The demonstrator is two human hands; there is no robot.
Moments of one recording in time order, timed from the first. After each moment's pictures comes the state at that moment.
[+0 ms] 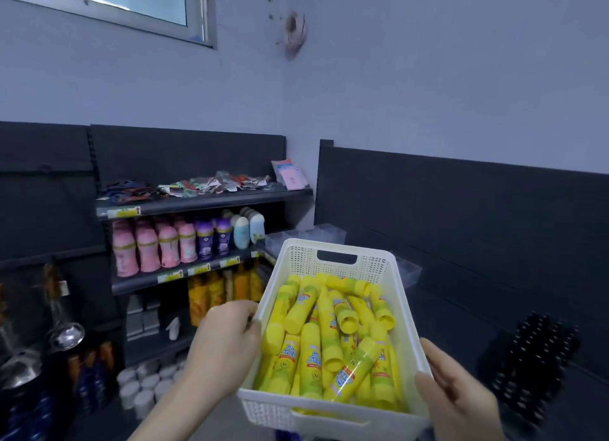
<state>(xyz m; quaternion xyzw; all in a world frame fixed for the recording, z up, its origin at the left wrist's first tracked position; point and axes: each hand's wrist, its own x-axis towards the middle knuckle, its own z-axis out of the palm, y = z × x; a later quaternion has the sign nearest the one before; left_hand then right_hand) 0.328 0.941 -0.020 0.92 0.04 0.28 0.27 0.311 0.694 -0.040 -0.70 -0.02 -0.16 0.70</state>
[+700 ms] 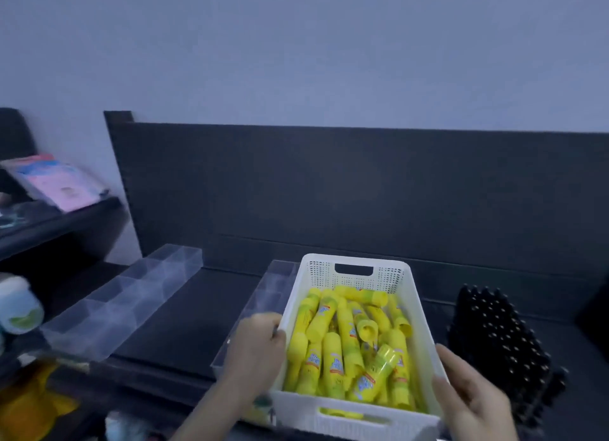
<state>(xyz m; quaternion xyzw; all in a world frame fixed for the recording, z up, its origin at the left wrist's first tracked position) 0.684 0.851 -0.066 0.89 -0.26 0.04 0.37 0.499 0.679 -0.082 -0.68 0.26 -0.40 0.56</state>
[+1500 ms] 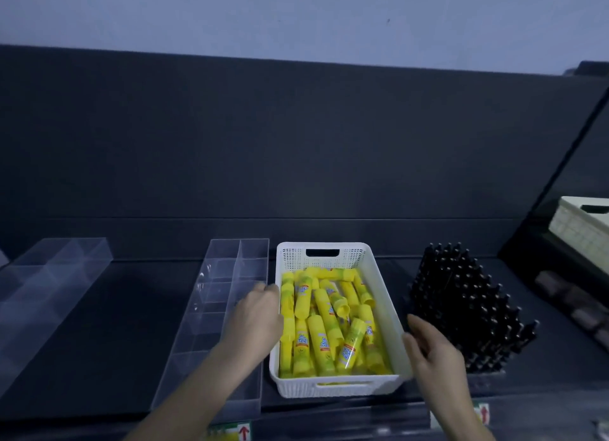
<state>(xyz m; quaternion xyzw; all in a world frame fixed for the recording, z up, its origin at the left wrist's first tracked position) 0.758 0.769 -0.102 0.89 -0.41 -0.08 0.16 0.545 0.636 -0.145 -0.77 0.44 -0.32 0.34</state>
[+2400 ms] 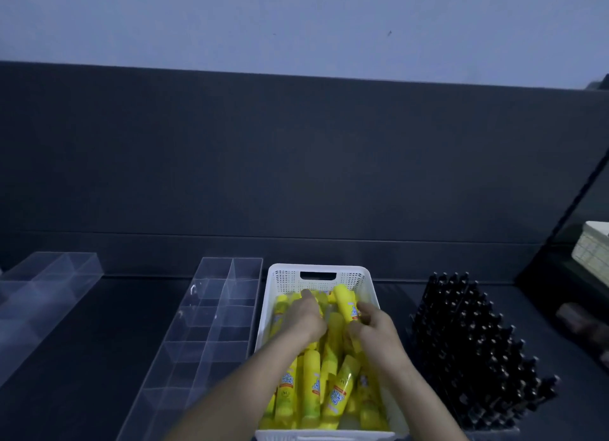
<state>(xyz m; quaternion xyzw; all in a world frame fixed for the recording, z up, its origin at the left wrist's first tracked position) 0.749 0.649 -0.122 0.91 -0.31 -0.24 0.16 0.636 0.602 -0.117 -0.70 0.39 -0.20 0.57</state>
